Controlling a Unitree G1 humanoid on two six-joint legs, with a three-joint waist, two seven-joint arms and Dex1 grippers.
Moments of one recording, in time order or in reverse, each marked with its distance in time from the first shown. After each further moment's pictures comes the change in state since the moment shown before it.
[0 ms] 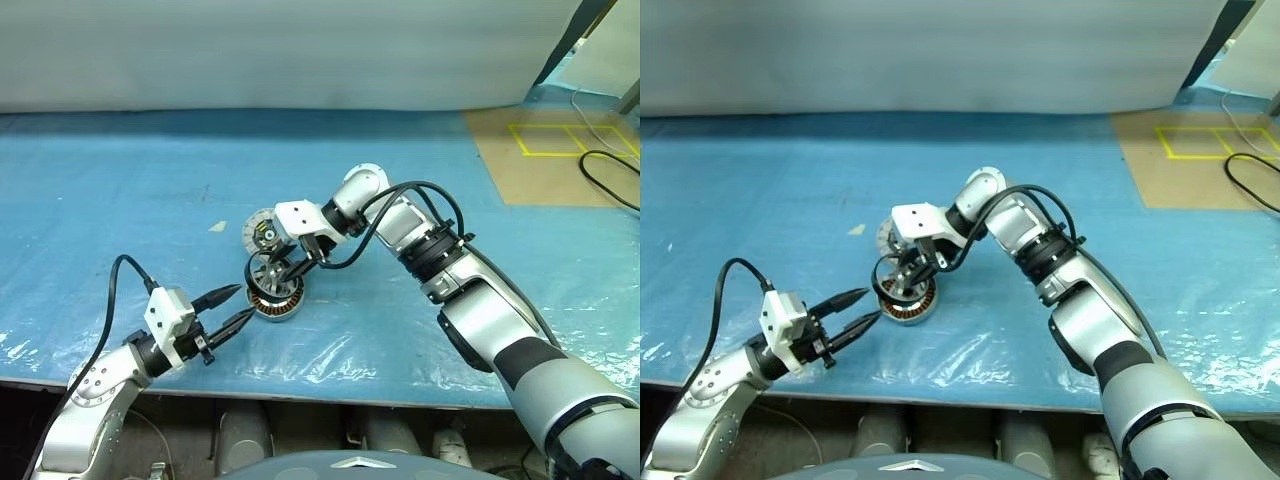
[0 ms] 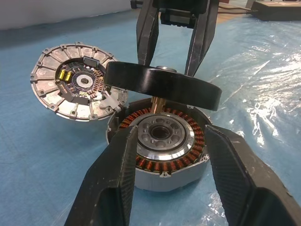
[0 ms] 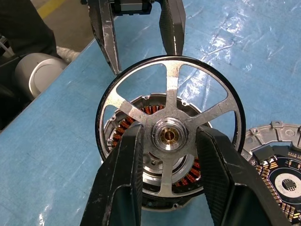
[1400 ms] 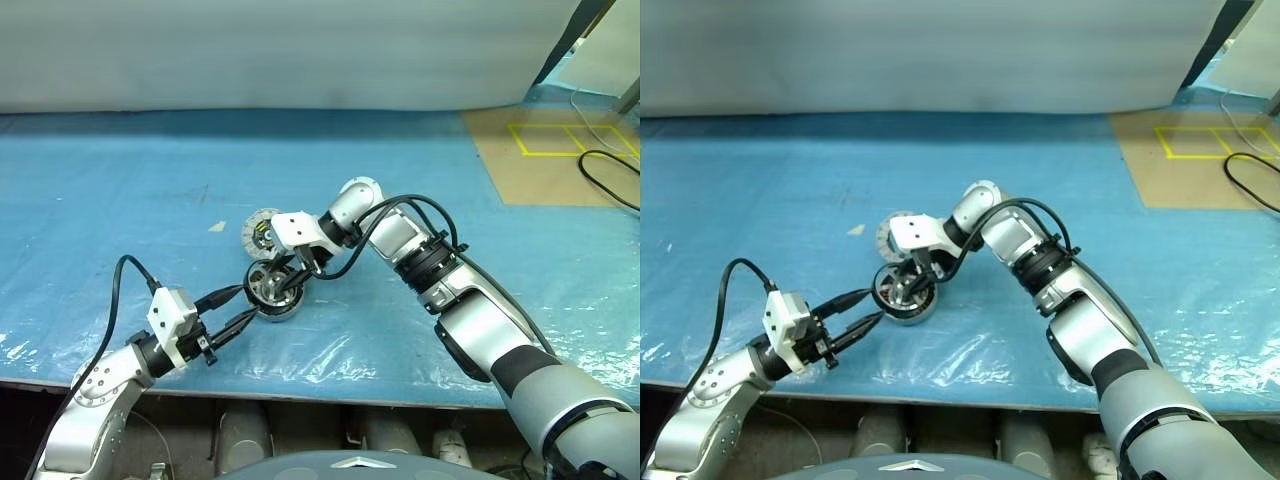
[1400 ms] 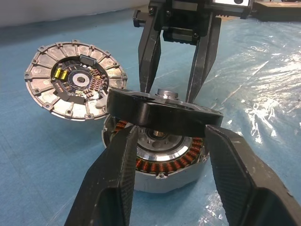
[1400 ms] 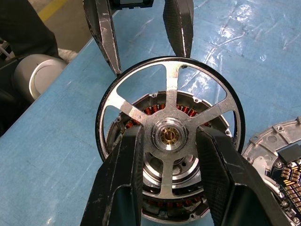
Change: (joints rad) left arm 0.001 -0.001 -0.013 -0.003 0.000 0.005 0.013; right arm 0.044 0.020 0.008 -0.029 -0.033 0.040 -0.019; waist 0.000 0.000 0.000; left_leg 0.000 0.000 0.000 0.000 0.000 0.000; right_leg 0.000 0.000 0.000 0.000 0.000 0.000
